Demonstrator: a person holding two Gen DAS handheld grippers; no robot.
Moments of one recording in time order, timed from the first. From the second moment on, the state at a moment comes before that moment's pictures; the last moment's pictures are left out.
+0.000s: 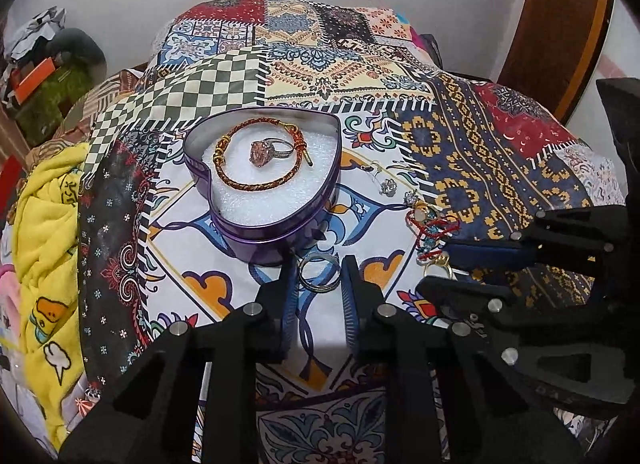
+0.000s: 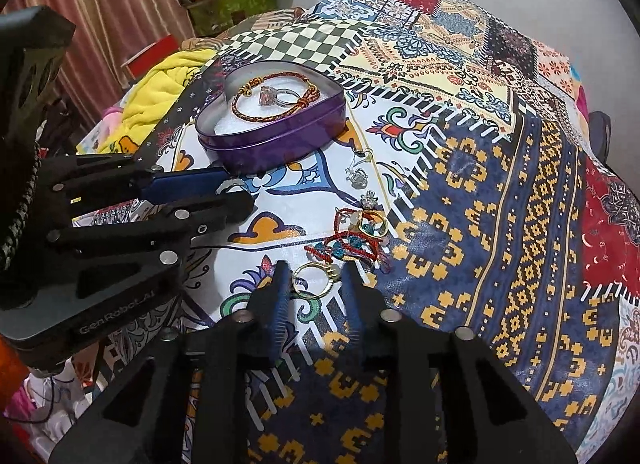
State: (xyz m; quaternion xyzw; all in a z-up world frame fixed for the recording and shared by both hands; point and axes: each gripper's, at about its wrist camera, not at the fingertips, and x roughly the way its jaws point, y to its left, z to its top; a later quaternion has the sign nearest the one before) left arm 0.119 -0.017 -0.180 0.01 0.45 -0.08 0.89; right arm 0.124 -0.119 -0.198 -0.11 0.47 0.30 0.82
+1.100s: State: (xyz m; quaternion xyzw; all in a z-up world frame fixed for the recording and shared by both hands) left arm 0.100 0.012 -0.105 -0.03 0.39 -0.05 0.92; right arm 0.140 -0.134 -0.126 -0.05 0.40 0.29 0.87
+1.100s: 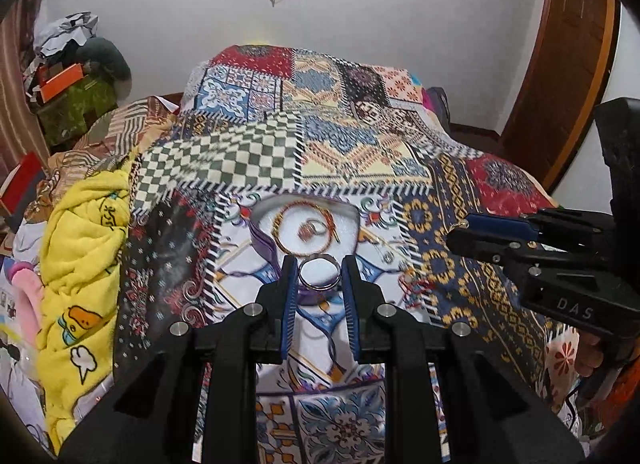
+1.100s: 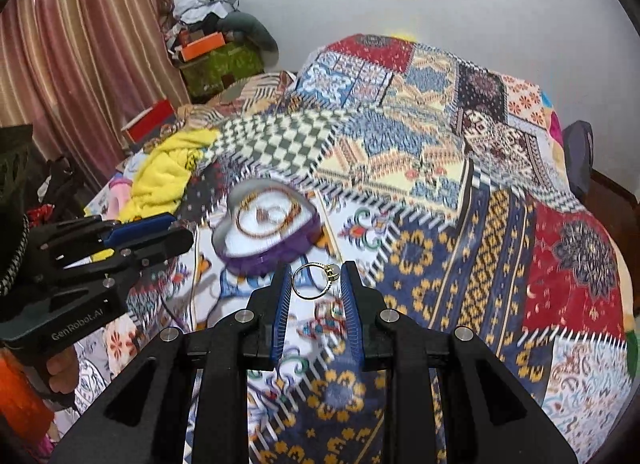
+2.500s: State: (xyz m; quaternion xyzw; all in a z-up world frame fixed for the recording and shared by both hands) left arm 0.183 0.045 -0.138 -0.05 0.41 -0.09 0.91; right arm 0.191 -0.066 -0.163 -0.10 0.42 0.35 0.83
